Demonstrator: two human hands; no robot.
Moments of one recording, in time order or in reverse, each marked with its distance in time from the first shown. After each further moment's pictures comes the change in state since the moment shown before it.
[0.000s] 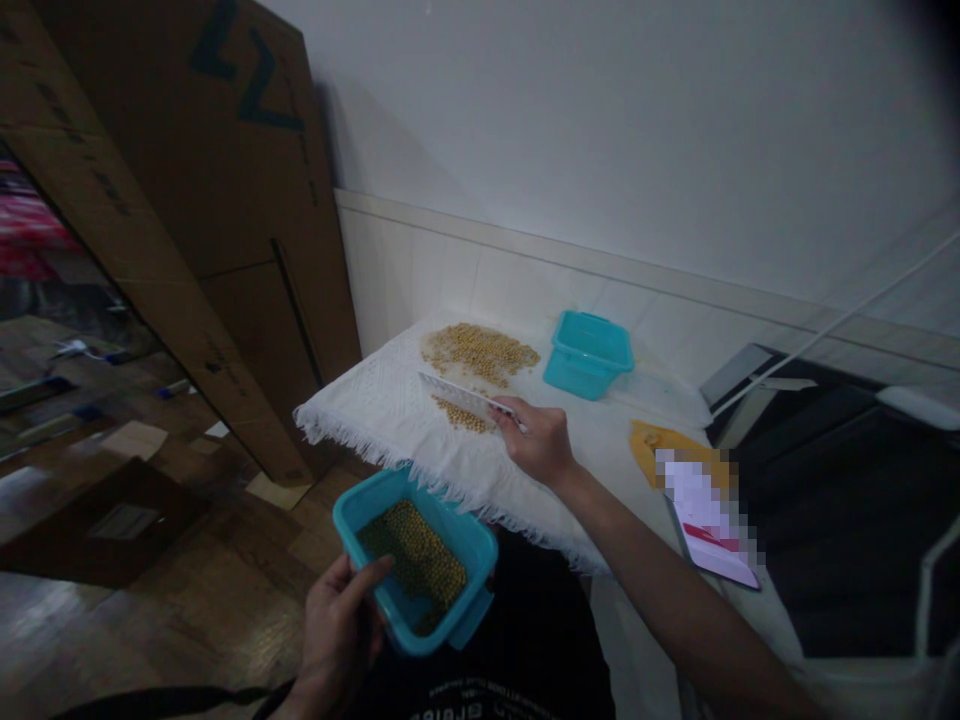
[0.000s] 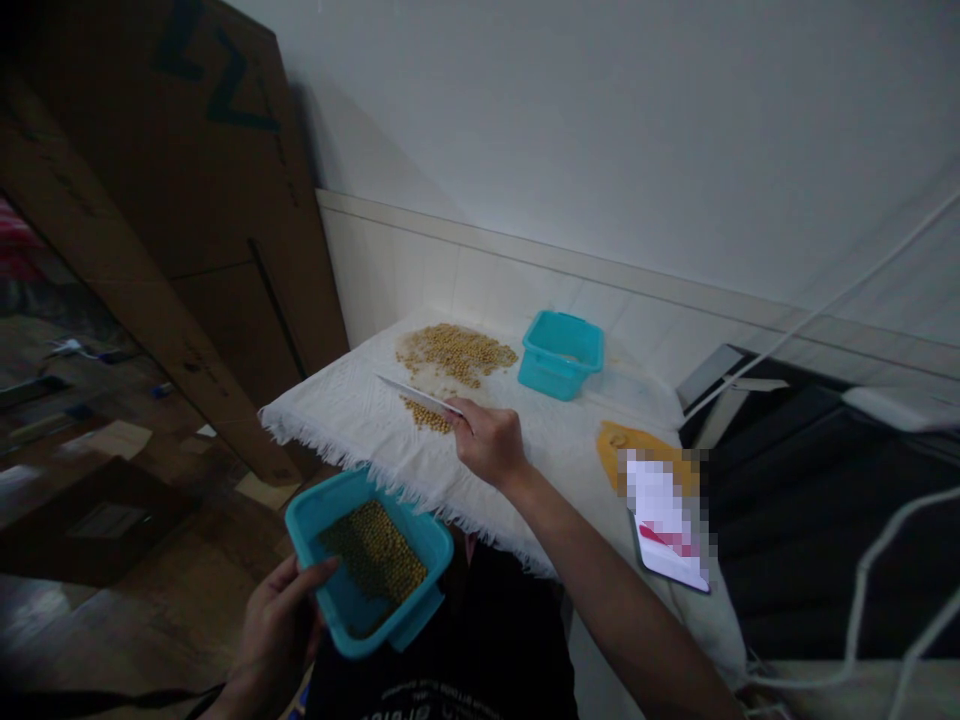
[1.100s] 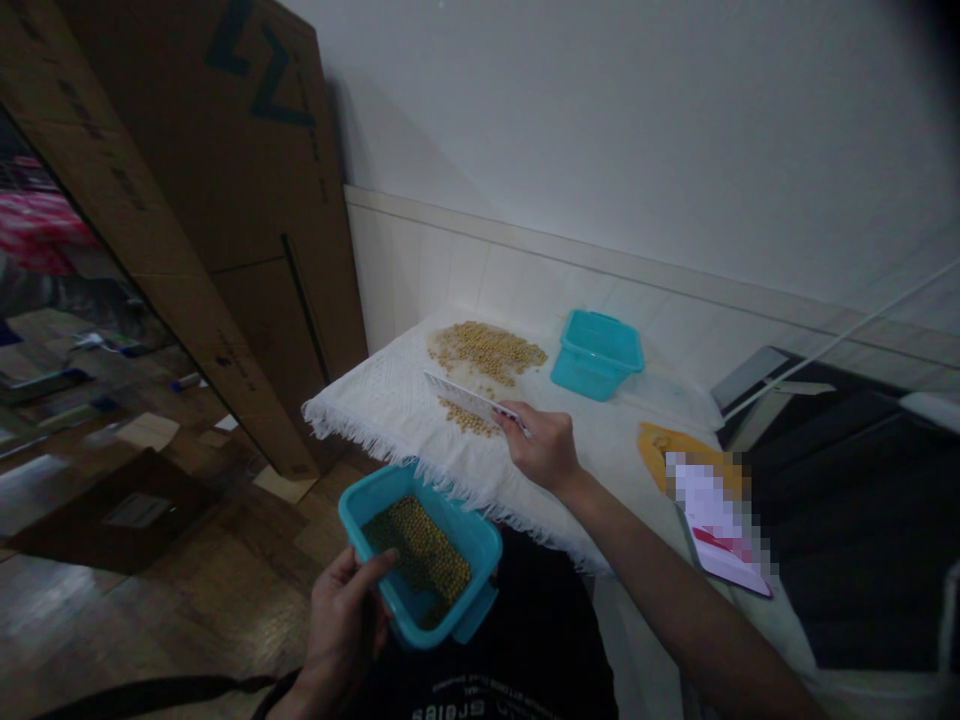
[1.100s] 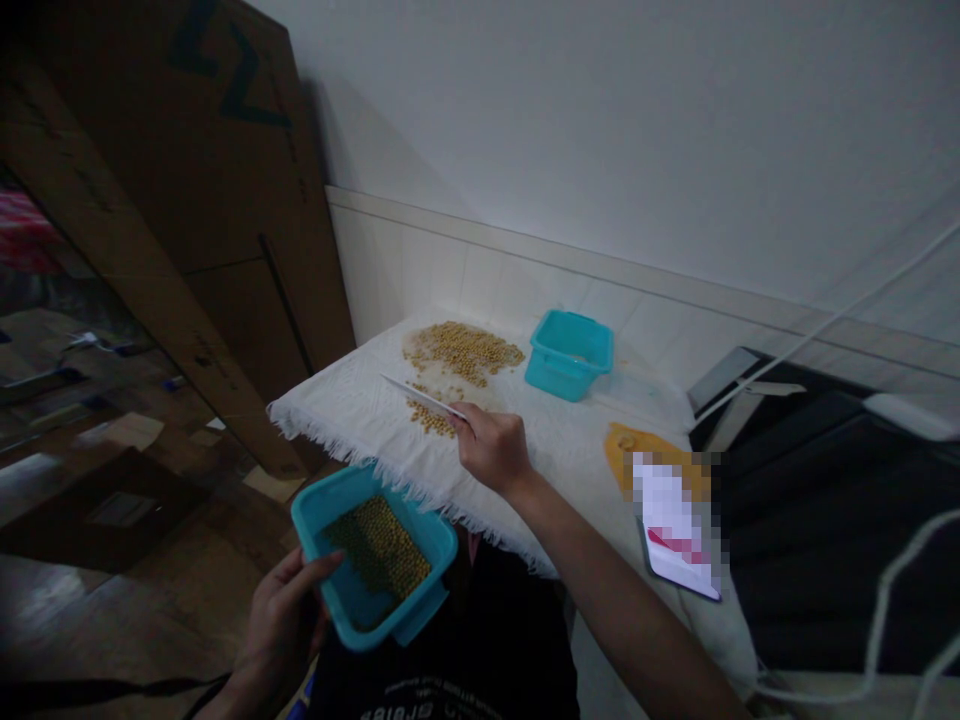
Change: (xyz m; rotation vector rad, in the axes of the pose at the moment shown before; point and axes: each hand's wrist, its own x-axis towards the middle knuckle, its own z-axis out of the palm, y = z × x) left_hand -0.002 0.002 0.001 -0.035 0.004 -0.005; right_hand -0.004 -0.007 0.000 -0.003 0.020 -0.026
